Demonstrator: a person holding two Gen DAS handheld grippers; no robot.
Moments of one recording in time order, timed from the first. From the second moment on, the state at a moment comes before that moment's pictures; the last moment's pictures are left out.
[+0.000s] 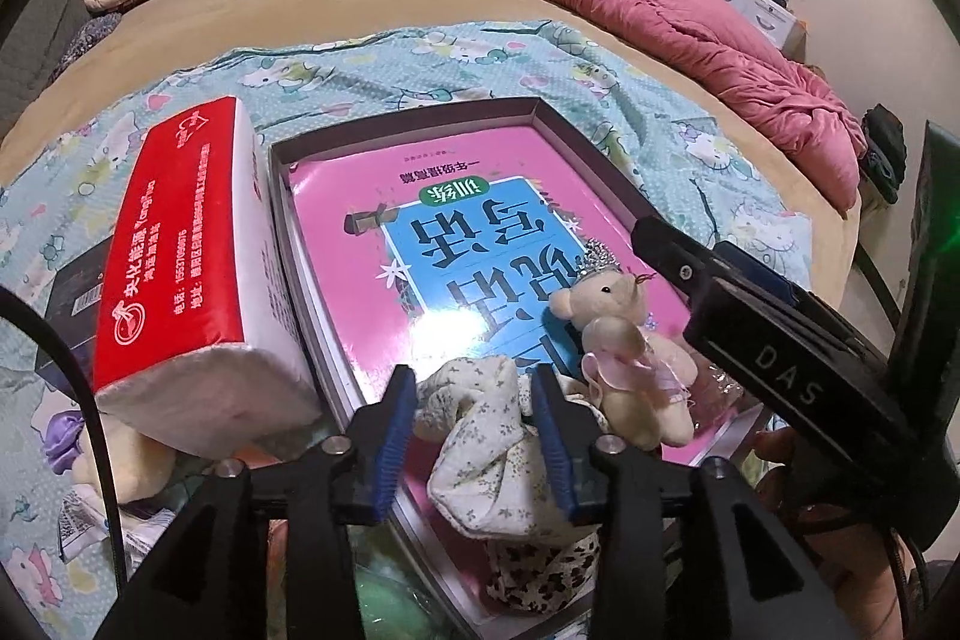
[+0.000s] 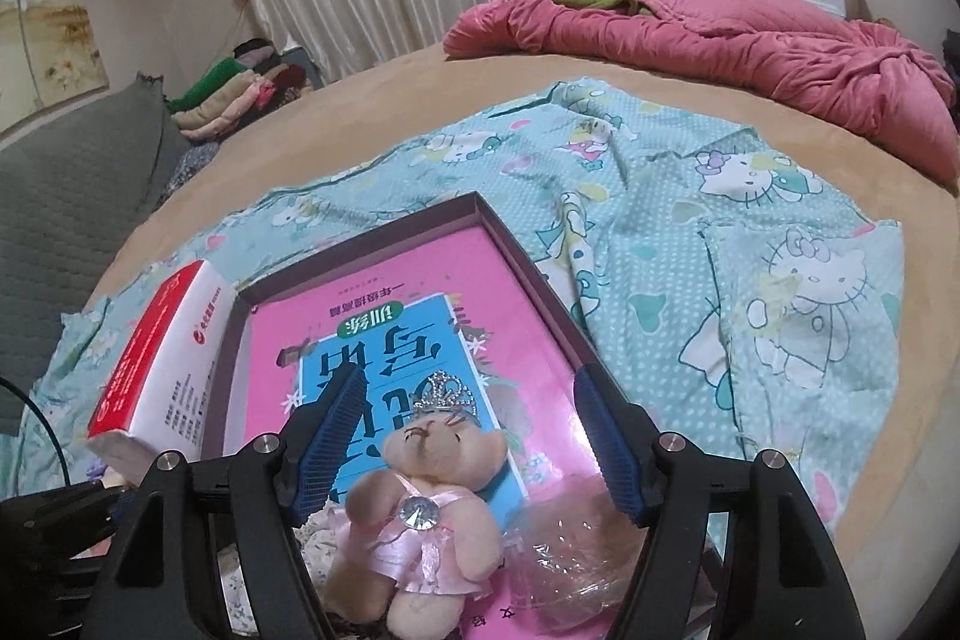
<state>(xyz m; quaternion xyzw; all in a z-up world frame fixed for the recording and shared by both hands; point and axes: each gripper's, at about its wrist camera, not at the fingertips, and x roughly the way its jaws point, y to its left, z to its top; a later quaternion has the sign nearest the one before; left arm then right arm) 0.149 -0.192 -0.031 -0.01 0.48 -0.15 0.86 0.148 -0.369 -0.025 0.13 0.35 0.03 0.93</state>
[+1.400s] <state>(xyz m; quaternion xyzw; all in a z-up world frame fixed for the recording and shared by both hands) 0.105 -0.135 0.031 -0.01 0.45 -0.11 0.89 0.119 -0.357 0.007 0.13 0.30 0.04 0.94</state>
